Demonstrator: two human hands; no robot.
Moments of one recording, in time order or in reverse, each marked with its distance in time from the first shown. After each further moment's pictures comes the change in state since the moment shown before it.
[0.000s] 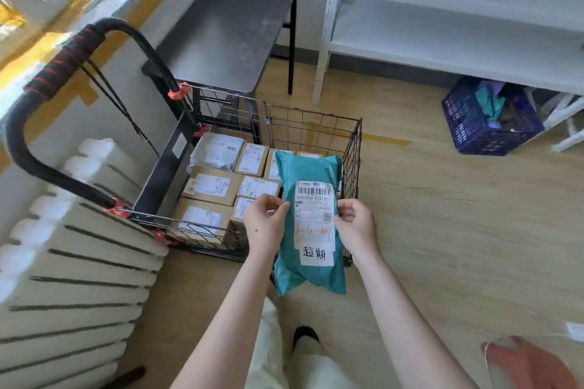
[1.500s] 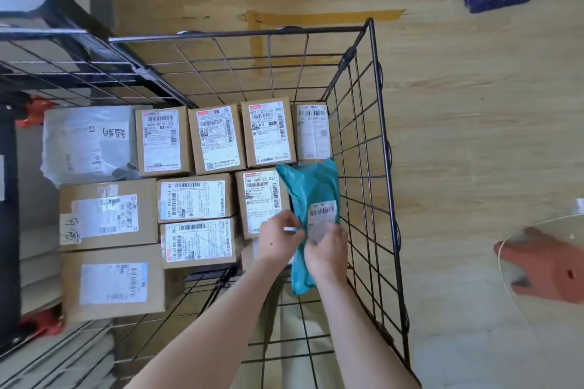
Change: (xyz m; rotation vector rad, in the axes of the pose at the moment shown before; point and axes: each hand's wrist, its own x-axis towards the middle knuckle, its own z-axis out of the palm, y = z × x) left_hand 0.196 -0.196 0.212 0.431 -0.686 -0.129; right_hand 0.188 0.198 0.149 -0.304 0.056 0.641
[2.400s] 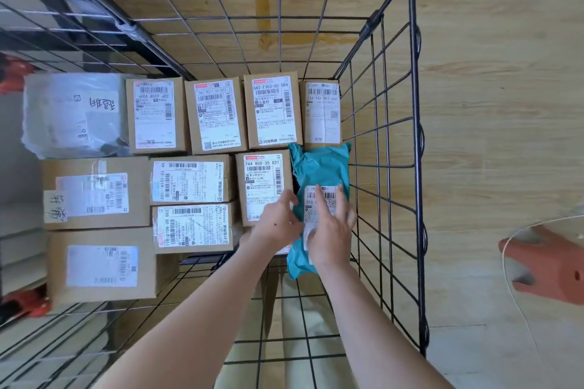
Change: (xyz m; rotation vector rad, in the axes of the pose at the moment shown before) left_hand 0.025 -0.015 -0.003 0.193 -0.256 -0.048; right_hand 0.026 0.010 0.011 -0.403 0.002 -0.331
